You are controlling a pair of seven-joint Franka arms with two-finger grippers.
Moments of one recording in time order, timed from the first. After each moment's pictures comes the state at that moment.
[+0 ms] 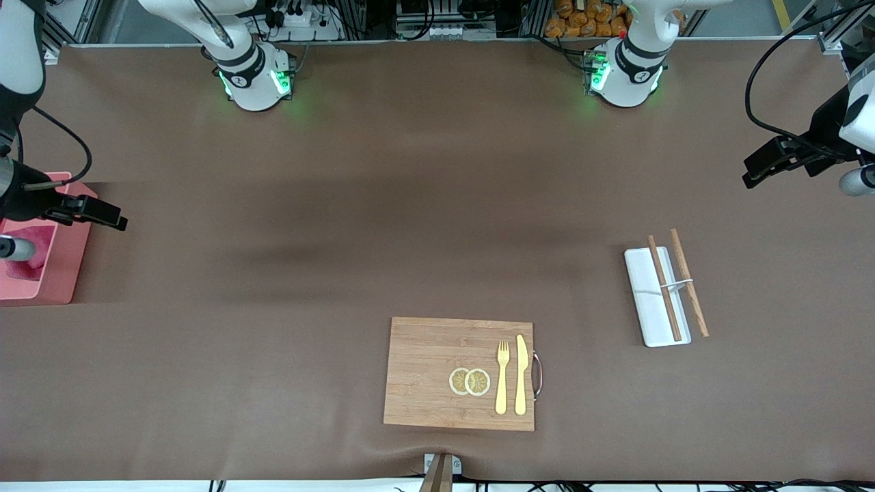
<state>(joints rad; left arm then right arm) -0.01 0.00 -0.08 -1.52 0.03 1.53 -0.27 0.07 0.12 -0.14 -1.57 0.06 1.62 0.05</state>
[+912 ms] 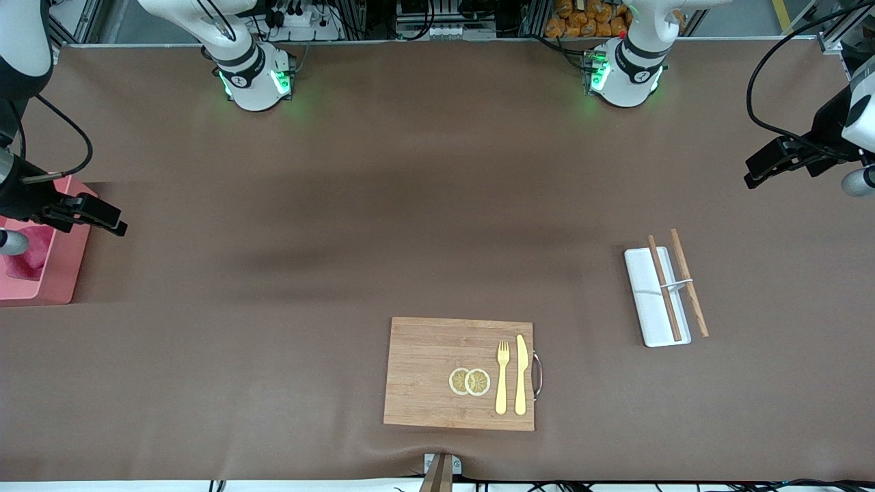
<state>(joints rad) -0.01 0.00 -0.08 -1.52 0.03 1.53 -0.27 0.08 0.10 -0.13 -1.57 0.07 1.71 0.05</state>
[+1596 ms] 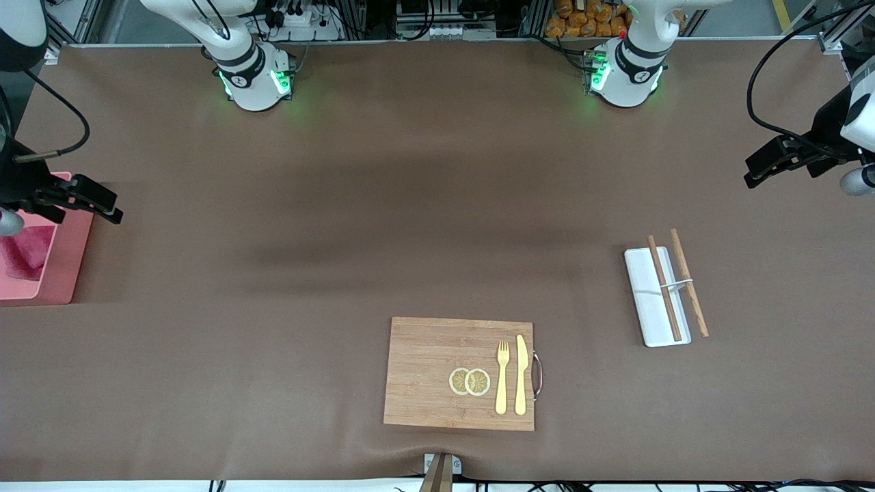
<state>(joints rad) -0.01 0.00 -0.08 -1.52 0.03 1.54 -0.23 -0.01 0.05 0.00 -1.56 0.03 1.68 0.01</state>
